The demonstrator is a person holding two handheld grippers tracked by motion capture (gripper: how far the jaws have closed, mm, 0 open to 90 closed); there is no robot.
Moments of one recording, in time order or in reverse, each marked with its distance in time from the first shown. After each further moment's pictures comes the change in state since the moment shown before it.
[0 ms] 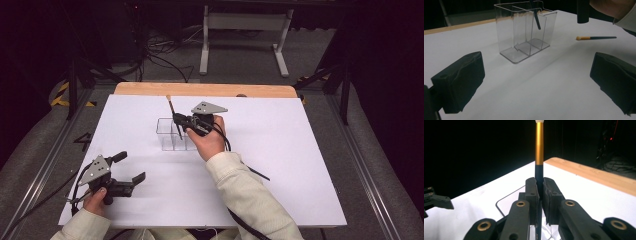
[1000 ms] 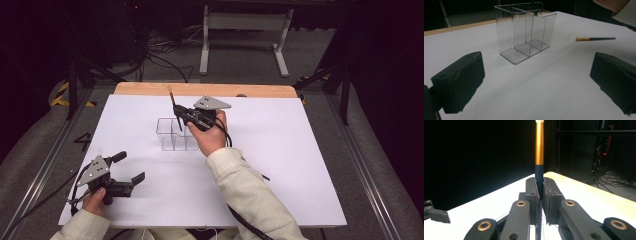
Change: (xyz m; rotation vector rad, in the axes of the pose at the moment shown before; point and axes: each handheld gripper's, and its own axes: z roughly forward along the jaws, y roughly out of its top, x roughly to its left) left arm 0.000 0.000 -0.001 -0.012 0.004 -0.001; right arm -0.001 0.017 -0.006 -0.087 -0.020 -0.047
